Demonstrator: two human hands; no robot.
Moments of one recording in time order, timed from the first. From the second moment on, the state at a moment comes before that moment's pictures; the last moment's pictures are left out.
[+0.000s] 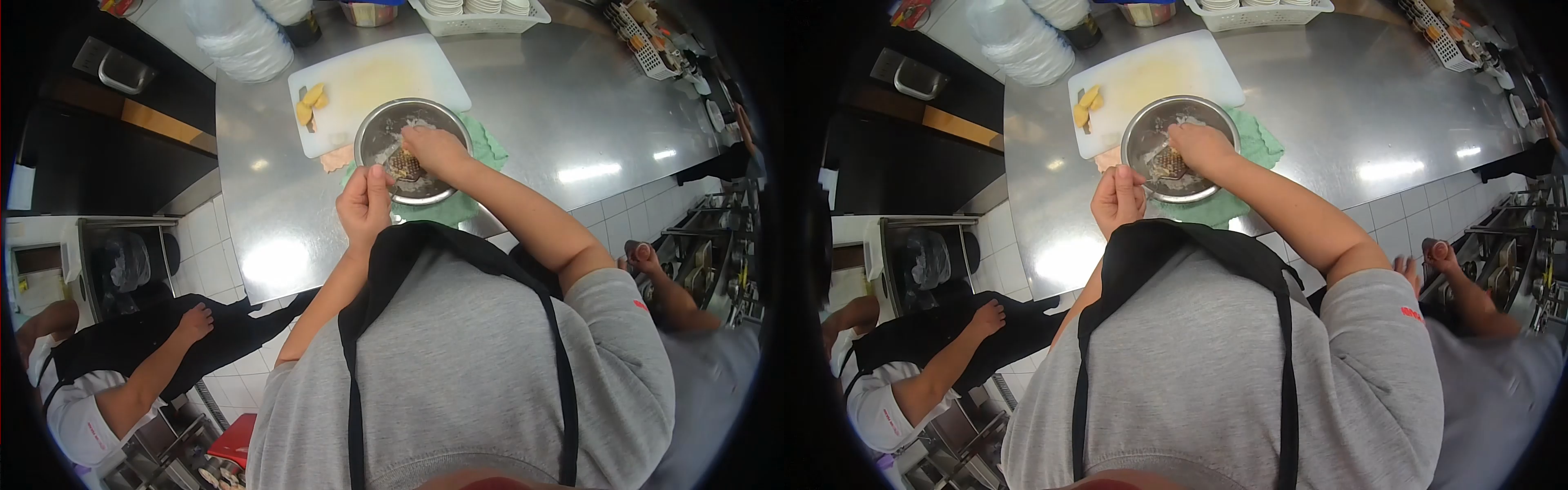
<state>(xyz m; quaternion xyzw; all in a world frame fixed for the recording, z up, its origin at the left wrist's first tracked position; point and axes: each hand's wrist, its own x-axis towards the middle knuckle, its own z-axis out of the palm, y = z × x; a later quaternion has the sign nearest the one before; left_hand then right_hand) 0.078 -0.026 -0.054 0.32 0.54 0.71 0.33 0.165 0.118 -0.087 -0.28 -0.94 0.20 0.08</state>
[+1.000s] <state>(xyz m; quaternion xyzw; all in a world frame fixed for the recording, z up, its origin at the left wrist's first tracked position) 0.067 -0.024 -0.047 0.32 0.56 0.69 0.32 0.173 0.138 -0.088 -0.31 -0.65 0.67 0.17</state>
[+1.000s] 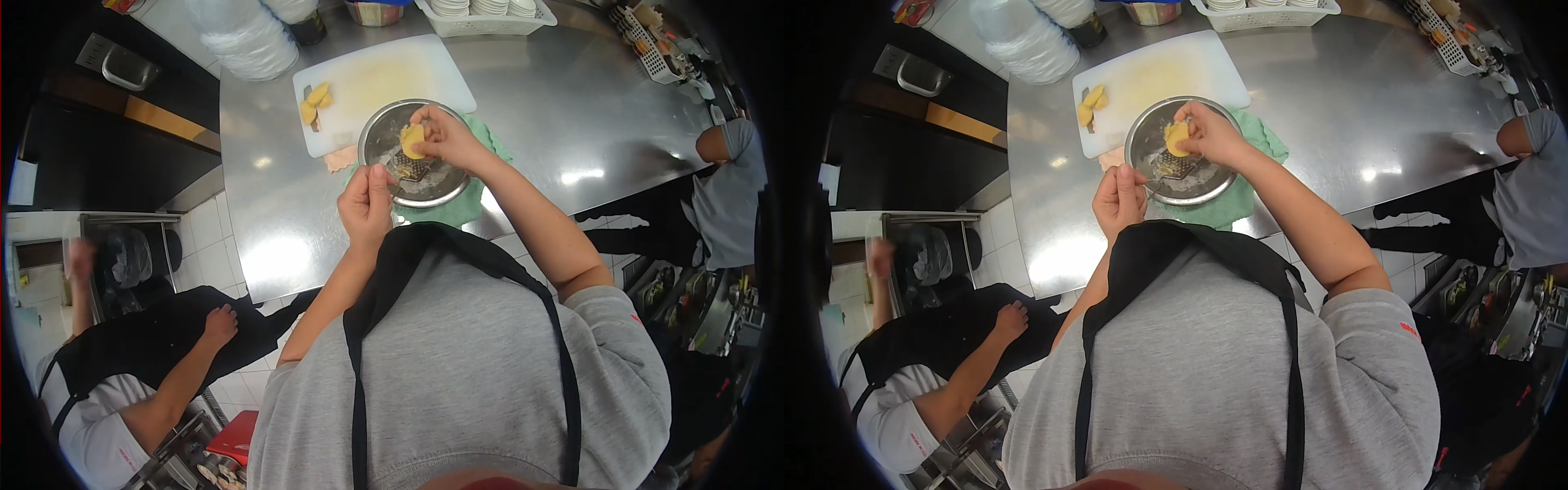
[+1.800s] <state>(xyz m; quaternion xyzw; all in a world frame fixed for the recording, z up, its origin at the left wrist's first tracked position) 0.081 -0.033 -0.035 0.32 0.58 0.67 0.33 0.174 0.109 -0.058 -0.25 -0.89 0.35 0.17</state>
